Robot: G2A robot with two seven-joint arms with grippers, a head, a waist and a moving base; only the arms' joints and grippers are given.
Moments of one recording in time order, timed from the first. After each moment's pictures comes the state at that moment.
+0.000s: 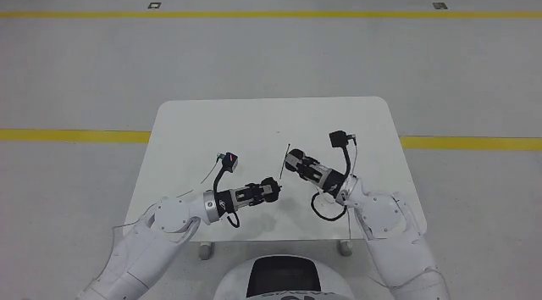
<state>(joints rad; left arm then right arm) 1.49 -1.03 -1.03 -1.58 -0.31 -0.34 -0.75 -1.62 -1.41 1.34 -1.71 -0.39 -0.34 0.66</state>
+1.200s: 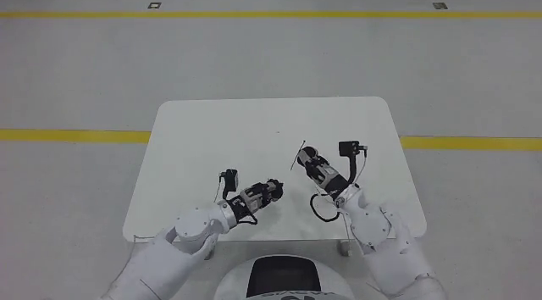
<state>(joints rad) 1.51 -1.08 -0.91 -1.55 -0.55 -0.04 -0.38 -1.66 -1.35 1.26 -1.63 -0.60 -0.34 0.21</state>
